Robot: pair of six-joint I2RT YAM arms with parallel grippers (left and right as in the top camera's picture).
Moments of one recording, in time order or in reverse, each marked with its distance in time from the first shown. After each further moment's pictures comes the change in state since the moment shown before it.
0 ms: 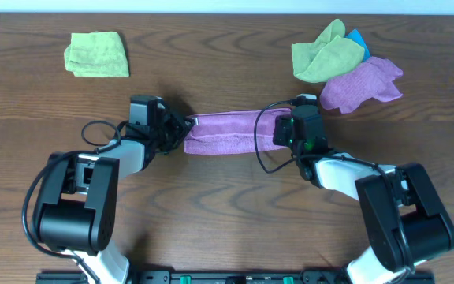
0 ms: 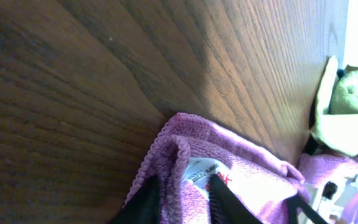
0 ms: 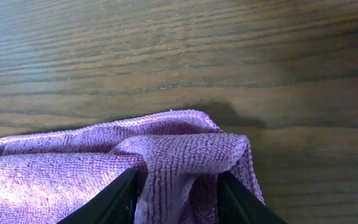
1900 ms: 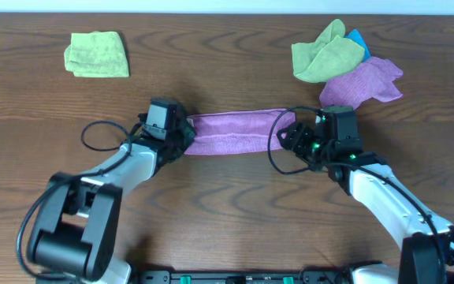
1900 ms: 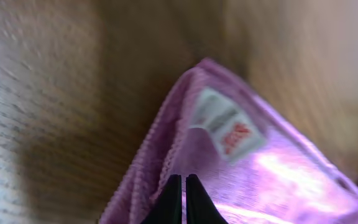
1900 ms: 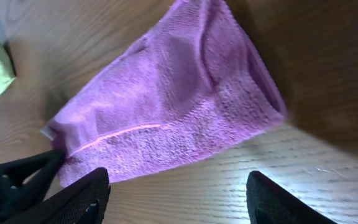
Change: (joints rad) left arm -0.149 -0.108 0.015 -0.255 -0.304 -0.045; right arm -0.136 -0.320 0.005 -0.528 -0.413 0.339
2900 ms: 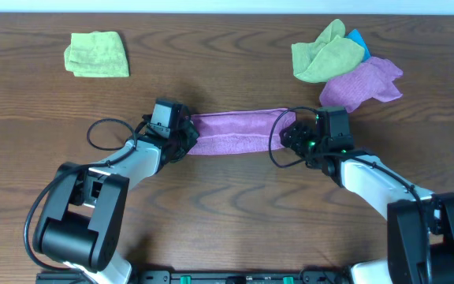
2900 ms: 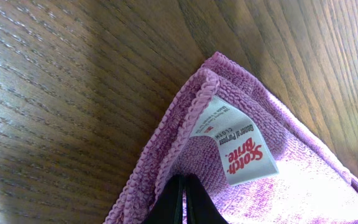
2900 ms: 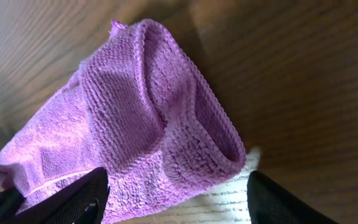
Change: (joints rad) left arm -0.006 0.039 0.021 -0.003 0.013 -0.005; right arm -0.002 0.151 0.000 0.127 0.107 0.006
